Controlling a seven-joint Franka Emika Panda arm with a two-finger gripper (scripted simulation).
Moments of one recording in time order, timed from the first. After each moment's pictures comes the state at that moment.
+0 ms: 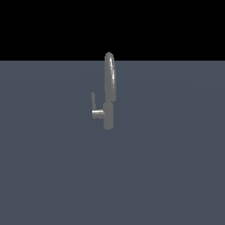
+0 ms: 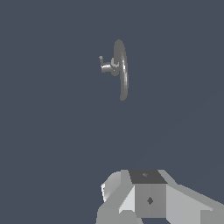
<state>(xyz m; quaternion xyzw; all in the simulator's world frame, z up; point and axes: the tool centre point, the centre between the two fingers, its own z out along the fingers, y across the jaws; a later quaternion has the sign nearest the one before) -0.246 0.019 0.497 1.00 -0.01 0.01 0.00</state>
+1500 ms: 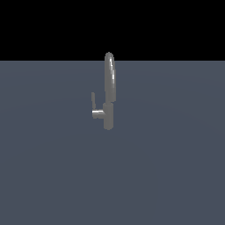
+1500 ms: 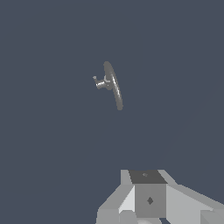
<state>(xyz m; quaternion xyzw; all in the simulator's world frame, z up) -0.248 0.020 0.530 0.99 -0.10 0.06 -0.01</state>
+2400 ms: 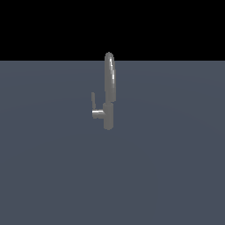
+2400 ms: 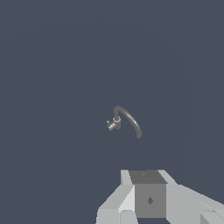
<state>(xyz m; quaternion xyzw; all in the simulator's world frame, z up) -0.238 0.130 0.603 0.93 -0.28 0.25 0.03</state>
